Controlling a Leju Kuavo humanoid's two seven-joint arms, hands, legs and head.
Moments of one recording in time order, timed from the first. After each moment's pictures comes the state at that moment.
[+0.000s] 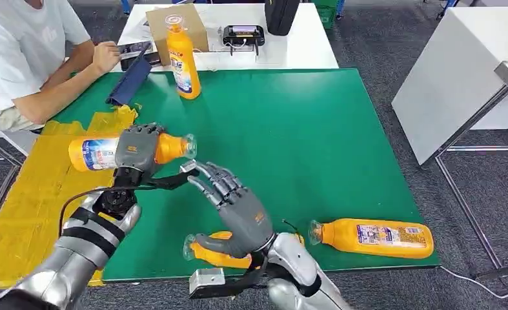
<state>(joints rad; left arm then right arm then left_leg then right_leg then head) -0.64 0.09 -0.51 -0.88 -1.57 0.34 0.36 -0.19 0.08 0.75 -1.50 0.90 -0.30 -0.20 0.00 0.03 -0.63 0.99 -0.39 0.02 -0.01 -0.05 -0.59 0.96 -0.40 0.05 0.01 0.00</state>
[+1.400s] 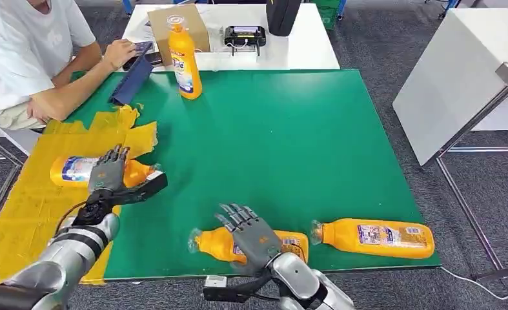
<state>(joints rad) -0.65 0.08 -0.22 -0.47 -1.29 0.53 0.17 -0.18 -0.03 0.81 -1.28 1.15 -0.19 0.10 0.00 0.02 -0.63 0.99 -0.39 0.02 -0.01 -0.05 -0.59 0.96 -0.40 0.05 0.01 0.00</state>
